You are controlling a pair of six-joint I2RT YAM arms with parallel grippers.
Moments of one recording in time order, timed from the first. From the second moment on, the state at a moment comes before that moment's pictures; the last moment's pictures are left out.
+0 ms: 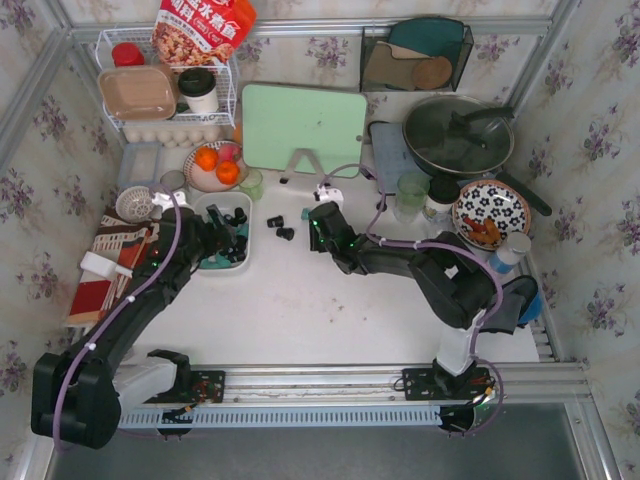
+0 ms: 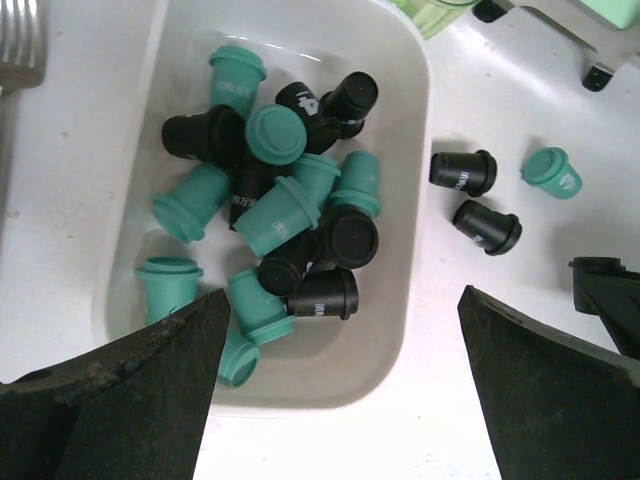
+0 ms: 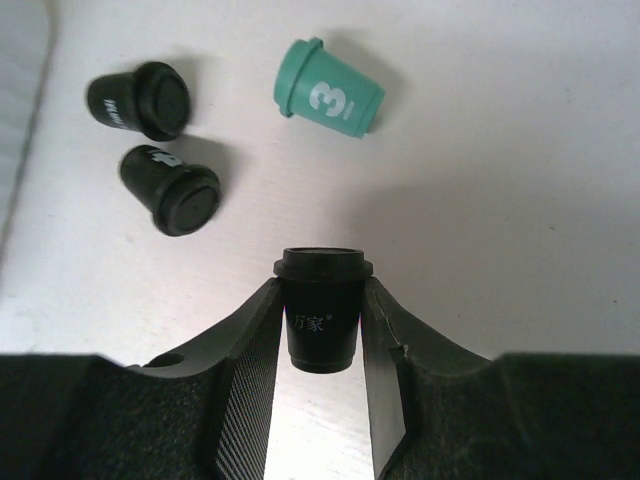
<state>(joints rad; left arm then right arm) -0.24 1.07 0.65 -0.13 -0.11 -0.51 0.75 1.87 1.02 0.21 0.31 0.42</state>
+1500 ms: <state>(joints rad) -0.88 1.26 0.51 0.54 0.31 0.40 0.75 1.09 0.52 0.30 -0.03 0.54</state>
